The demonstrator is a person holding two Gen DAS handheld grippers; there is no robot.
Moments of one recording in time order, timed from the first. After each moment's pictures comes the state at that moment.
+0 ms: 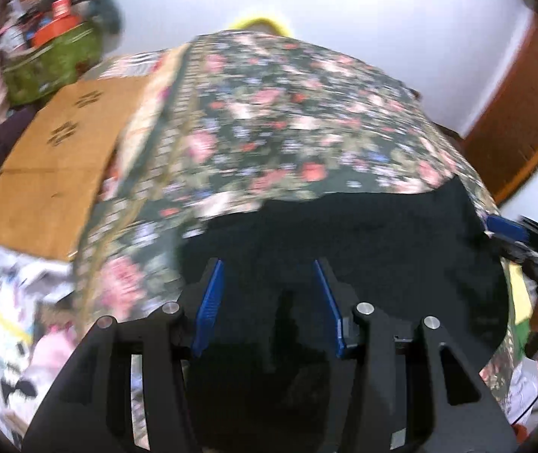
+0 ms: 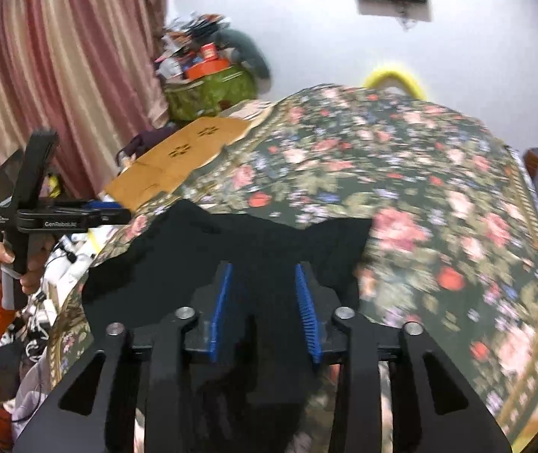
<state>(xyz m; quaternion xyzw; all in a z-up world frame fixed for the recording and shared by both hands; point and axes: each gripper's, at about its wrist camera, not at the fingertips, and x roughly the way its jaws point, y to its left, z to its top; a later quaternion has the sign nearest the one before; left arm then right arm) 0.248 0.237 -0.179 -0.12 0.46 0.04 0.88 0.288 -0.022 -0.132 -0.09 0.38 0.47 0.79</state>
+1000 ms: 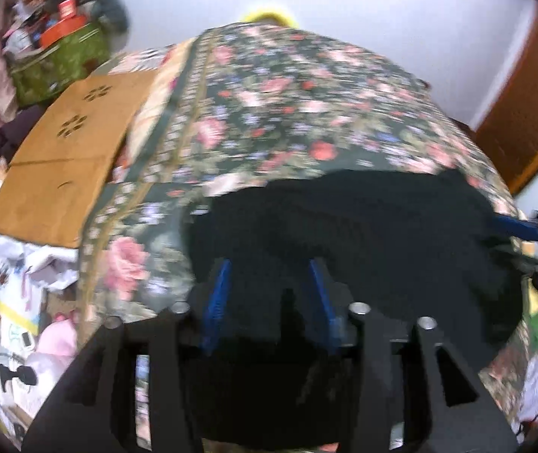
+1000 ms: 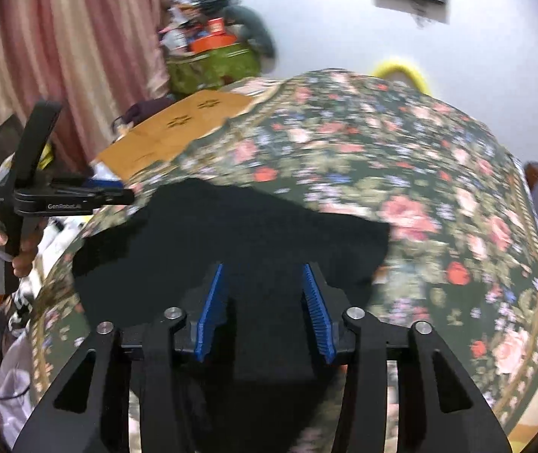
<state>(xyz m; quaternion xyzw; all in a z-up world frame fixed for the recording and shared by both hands) 0.224 0.223 -0.190 -0.10 0.46 0.06 0.88 0.257 -0.009 -0.141 -0.15 0.38 0.46 0.79</state>
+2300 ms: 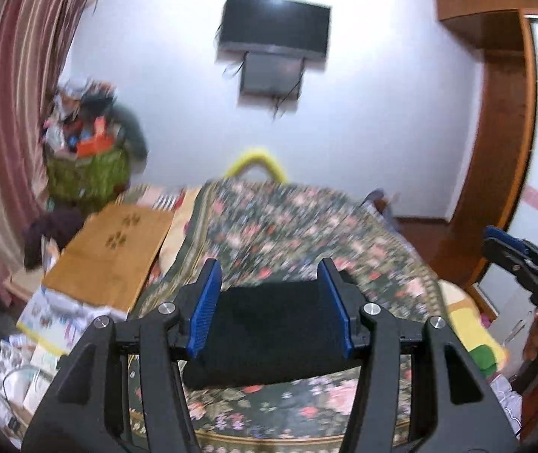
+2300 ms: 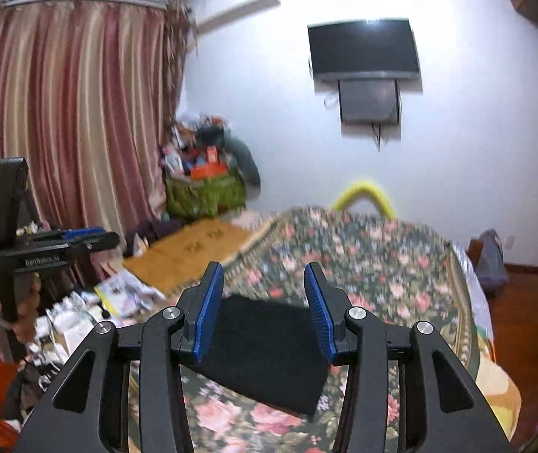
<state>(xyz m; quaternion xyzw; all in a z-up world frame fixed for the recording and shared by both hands) 0.034 0.132 0.003 -0.07 0.20 0.09 0.97 0.116 -0.123 0.022 -0.03 0.15 0.42 0.89</state>
